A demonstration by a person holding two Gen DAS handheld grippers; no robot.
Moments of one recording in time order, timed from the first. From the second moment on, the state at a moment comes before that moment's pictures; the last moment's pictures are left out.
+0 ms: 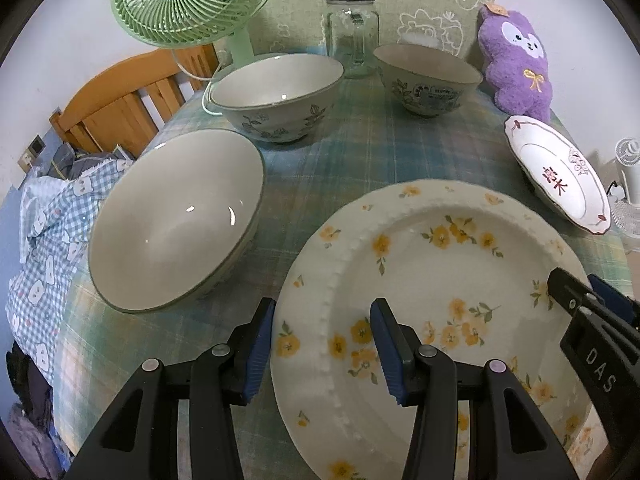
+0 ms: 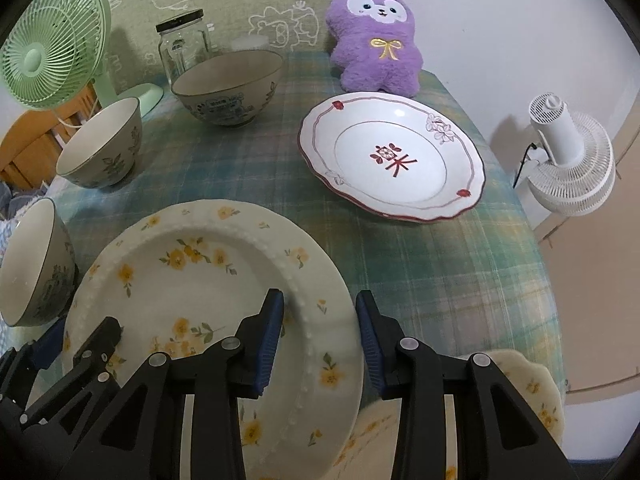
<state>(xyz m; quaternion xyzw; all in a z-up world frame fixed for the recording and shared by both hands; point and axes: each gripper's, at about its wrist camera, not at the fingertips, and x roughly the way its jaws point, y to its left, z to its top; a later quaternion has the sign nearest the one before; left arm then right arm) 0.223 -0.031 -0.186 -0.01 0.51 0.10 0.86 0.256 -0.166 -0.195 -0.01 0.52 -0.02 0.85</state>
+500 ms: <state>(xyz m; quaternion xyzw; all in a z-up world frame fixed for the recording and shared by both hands) 0.198 -0.019 -0.175 0.00 0.50 0.07 0.86 0.221 -0.154 -0.186 0.00 0.52 -0.04 0.85</state>
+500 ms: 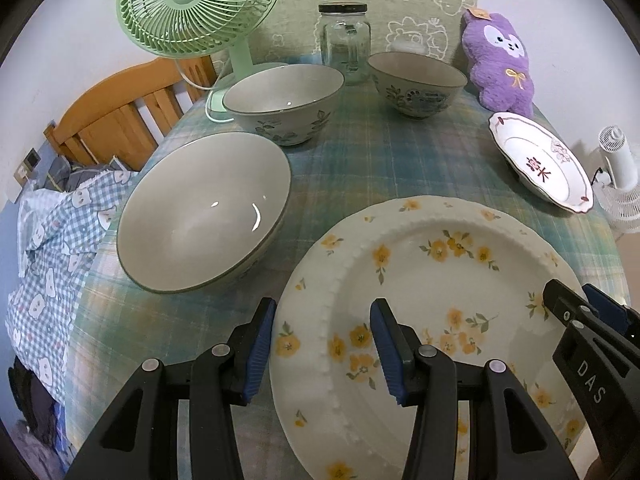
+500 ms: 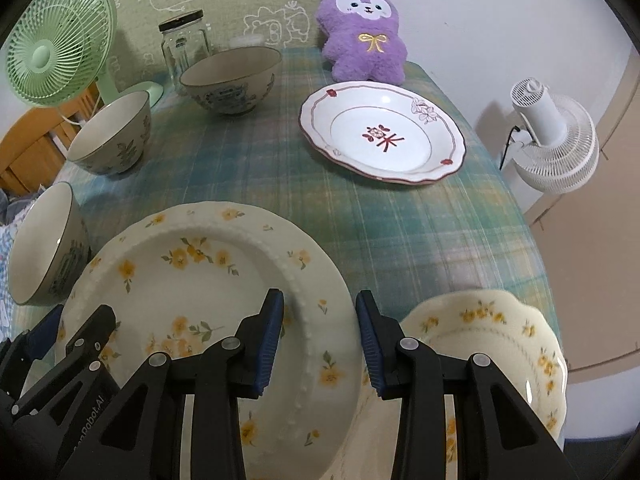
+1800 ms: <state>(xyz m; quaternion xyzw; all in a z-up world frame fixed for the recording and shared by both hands) 0.144 -0.054 -0.140 0.01 0.47 0.01 0.88 0.147 -0.191 -0.140 0.01 0.49 -0.09 0.87</state>
